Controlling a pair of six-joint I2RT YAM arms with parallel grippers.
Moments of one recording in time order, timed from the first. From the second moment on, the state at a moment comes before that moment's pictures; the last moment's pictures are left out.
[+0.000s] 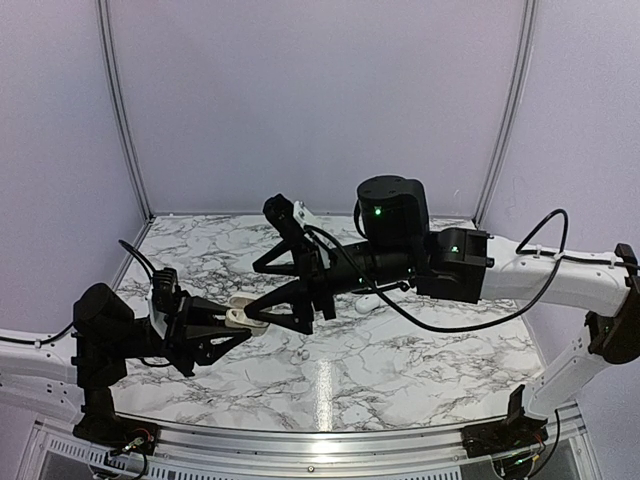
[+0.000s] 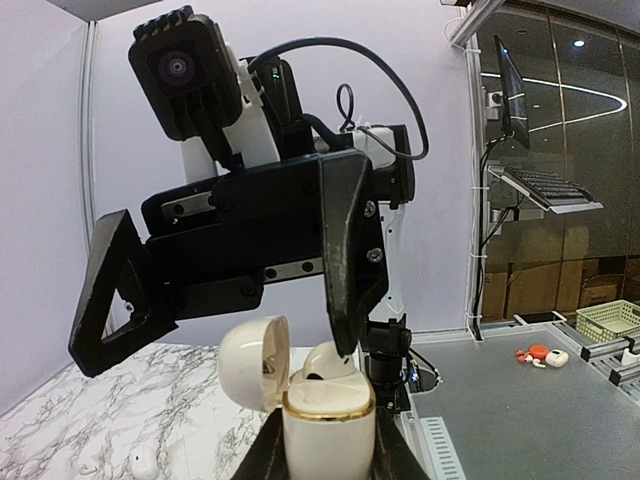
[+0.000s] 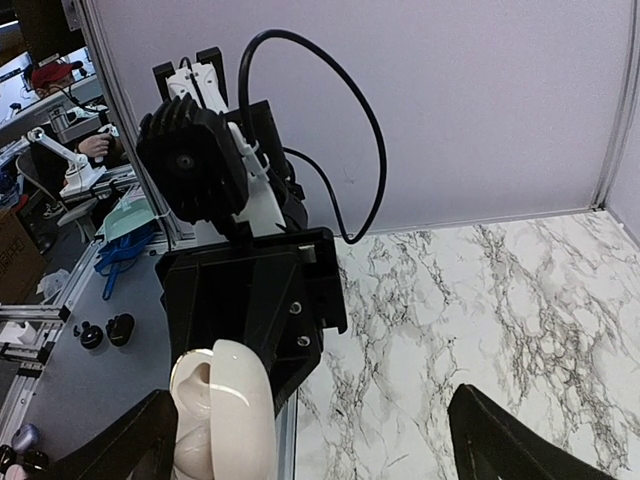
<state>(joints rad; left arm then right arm) -1.11 0.88 0.35 0.81 0.42 -0.08 1.17 1.51 1.35 -0.09 -0.46 0.03</state>
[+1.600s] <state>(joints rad) -0.95 0.90 0.33 0.82 0.41 -0.16 0.58 1.79 1.47 -0.32 -0.31 0.00</state>
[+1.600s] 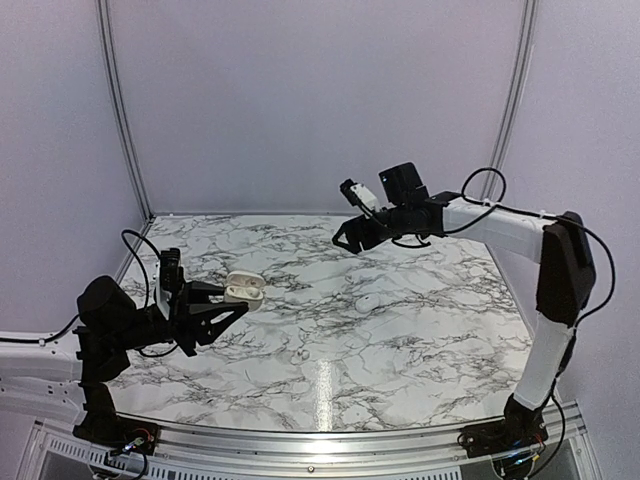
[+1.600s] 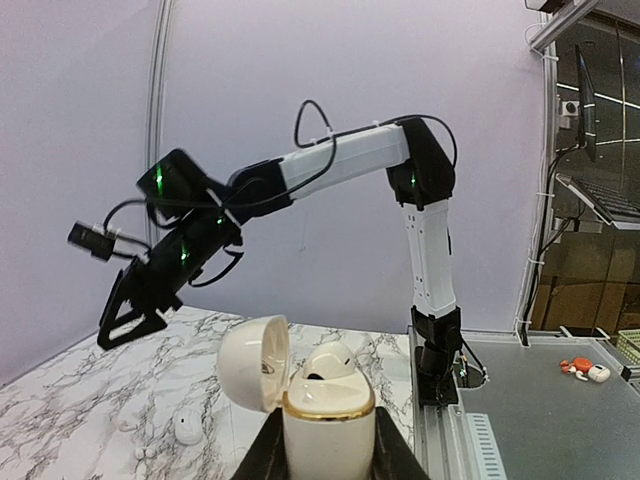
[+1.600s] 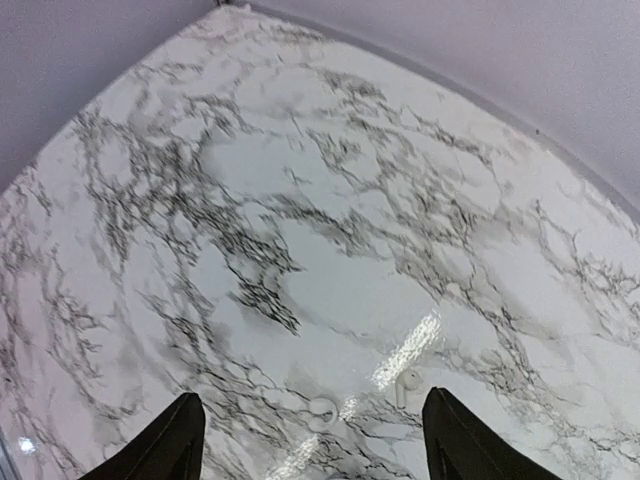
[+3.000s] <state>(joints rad) -0.94 0.90 0.30 0.82 0.41 -0.14 0.55 2.32 1.82 -0.59 -0.15 -0.12</state>
